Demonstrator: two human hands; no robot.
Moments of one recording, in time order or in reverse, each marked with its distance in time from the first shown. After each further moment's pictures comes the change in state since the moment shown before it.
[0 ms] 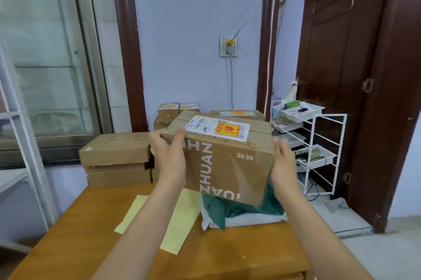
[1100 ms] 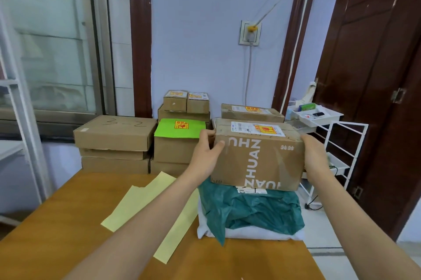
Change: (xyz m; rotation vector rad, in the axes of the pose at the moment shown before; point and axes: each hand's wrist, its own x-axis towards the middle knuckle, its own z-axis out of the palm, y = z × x) left_hand 0.040 -0.090 0.045 0.306 -0.441 -0.060; right_hand 0.105 0.036 -0.022 -0.110 -0.013 0.234
